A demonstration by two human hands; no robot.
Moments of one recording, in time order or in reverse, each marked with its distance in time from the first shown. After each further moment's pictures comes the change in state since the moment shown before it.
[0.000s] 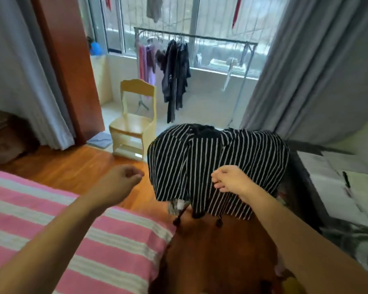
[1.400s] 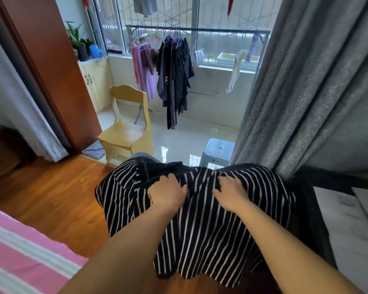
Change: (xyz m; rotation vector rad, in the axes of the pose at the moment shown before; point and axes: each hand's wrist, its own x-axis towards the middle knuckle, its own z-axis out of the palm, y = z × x) left_hand 0.372 0.176 0.319 0.813 0.092 -0.218; right_hand 0.339 0.034 -0.227 -0.785 0.062 -0.217
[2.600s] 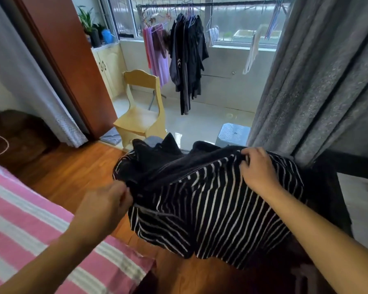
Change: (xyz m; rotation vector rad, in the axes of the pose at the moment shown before) left_hand -0.113 -0.161 -0.062 -0.132 0.487 0.413; right_hand -0.019 0.008 -0.025 0.274 0.364 -0.075
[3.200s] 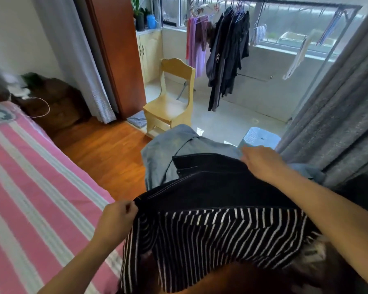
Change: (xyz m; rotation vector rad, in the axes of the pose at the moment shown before) left_hand -0.120 -0.051 0.067 -0.332 -0.128 -0.729; right_hand 0.040 -0.047 0.033 -0.614 -0.237 -0.560
